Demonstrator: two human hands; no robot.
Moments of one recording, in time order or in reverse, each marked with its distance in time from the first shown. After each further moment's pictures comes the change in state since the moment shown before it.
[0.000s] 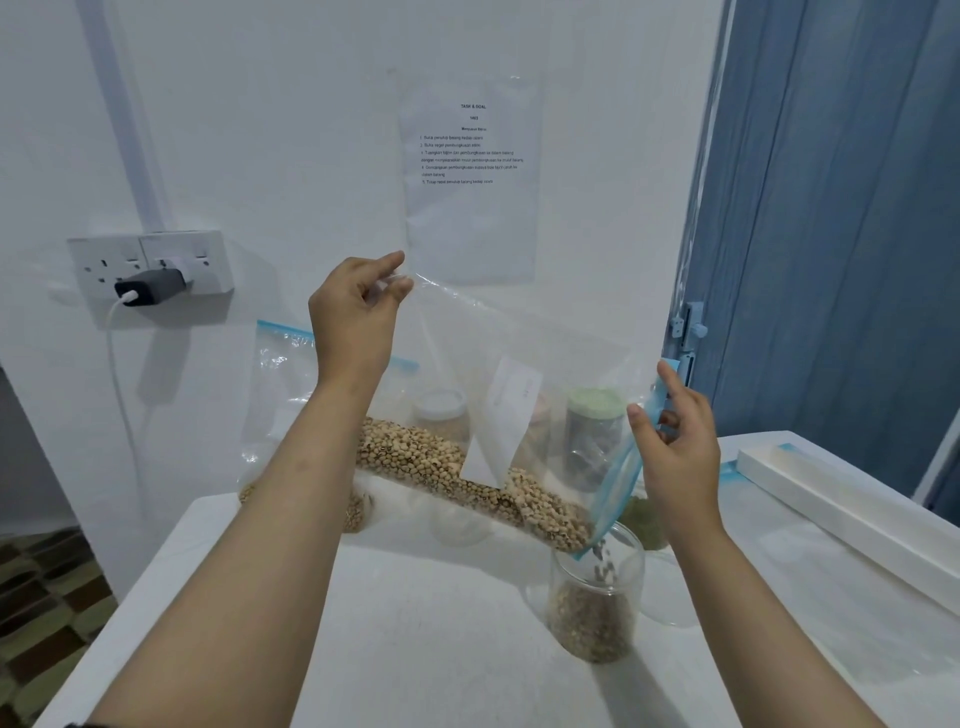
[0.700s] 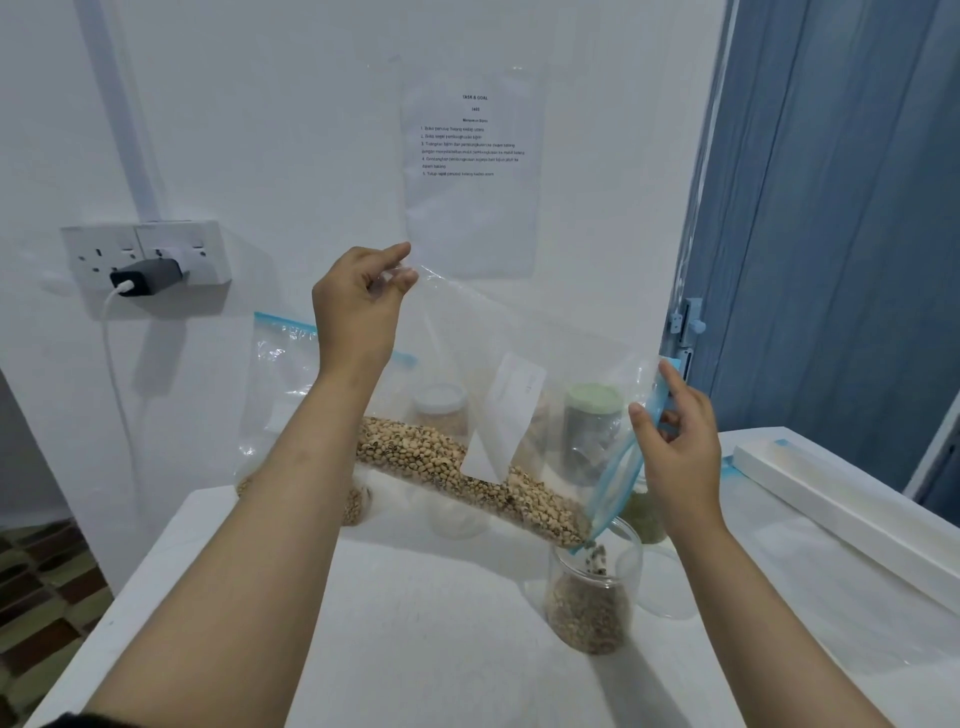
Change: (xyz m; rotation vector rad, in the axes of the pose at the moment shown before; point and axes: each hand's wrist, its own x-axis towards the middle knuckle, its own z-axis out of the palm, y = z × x) left_hand 0.002 -0.002 0.001 -0.024 -0.027 0.025; right_hand -0.002 0.001 -0.003 -0.019 -0.005 0.045
